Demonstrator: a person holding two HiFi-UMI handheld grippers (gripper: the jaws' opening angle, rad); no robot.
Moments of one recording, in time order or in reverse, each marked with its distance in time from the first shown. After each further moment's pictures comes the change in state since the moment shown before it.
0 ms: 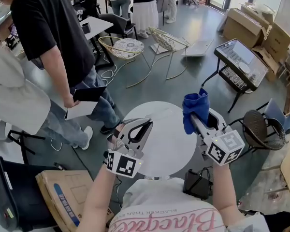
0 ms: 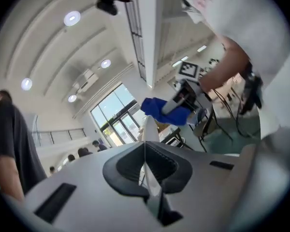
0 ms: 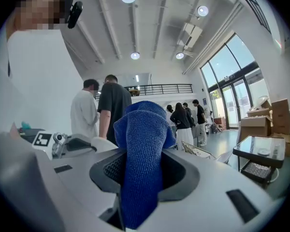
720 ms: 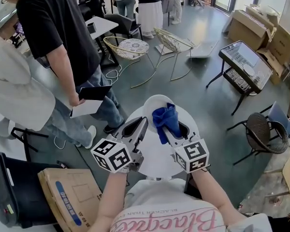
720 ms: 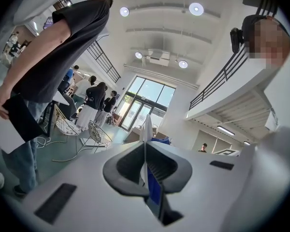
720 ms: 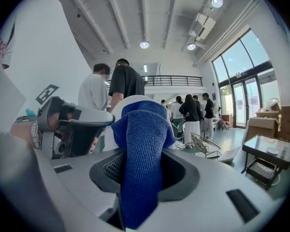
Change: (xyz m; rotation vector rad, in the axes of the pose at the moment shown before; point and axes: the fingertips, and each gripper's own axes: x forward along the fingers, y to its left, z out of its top) left arm -0.012 0.026 -0.024 -1.162 0.027 0.024; right arm 0.058 0.080 -0.068 -0.070 0.116 0.054
